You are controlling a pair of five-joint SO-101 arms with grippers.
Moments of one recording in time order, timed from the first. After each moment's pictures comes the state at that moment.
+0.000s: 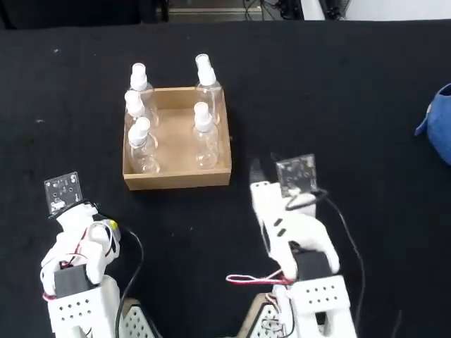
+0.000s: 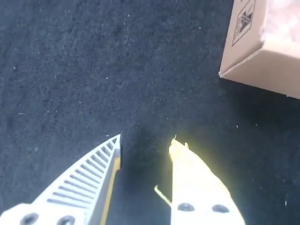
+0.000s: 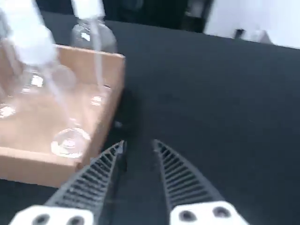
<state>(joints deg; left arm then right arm) -20.2 -103.7 96.0 67.7 0.2 -7.5 -86.7 94.9 24.8 3.5</state>
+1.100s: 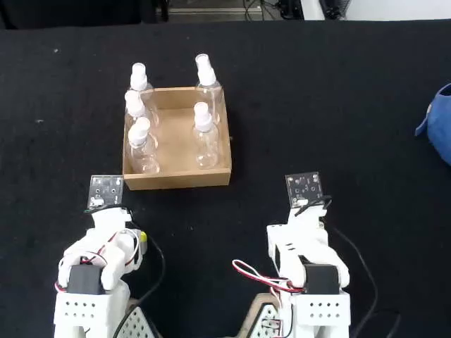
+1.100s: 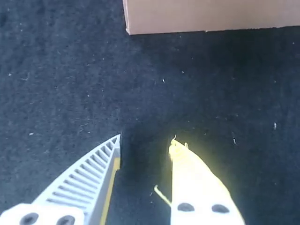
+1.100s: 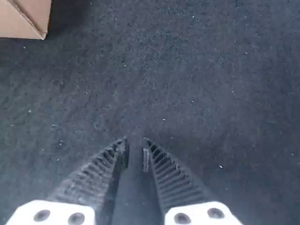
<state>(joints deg) -1.6 -104.0 96.1 72.8 0.3 0.5 -103.0 96.7 72.0 3.6</state>
